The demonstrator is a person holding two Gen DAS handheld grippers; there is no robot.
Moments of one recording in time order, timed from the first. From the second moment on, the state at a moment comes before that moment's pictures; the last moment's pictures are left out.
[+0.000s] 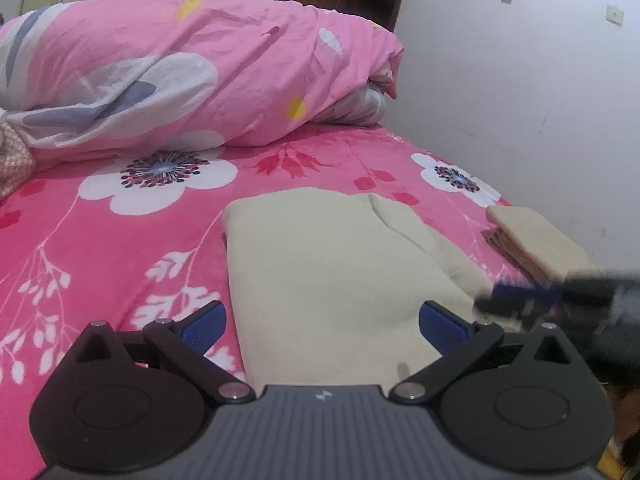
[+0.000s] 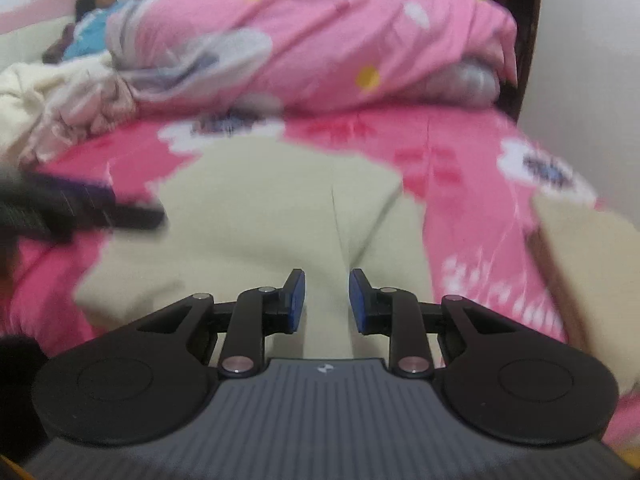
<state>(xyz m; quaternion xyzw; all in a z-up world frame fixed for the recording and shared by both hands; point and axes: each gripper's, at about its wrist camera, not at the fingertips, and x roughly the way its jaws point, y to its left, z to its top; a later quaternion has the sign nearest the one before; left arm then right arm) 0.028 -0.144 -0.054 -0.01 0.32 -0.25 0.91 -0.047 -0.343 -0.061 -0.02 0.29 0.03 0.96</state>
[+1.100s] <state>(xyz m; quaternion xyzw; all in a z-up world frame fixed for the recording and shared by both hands) 0.029 -0.142 -0.102 -0.03 0.33 -0.25 0.91 0.016 -0.337 -0.095 0.00 0.31 0.04 0.95</state>
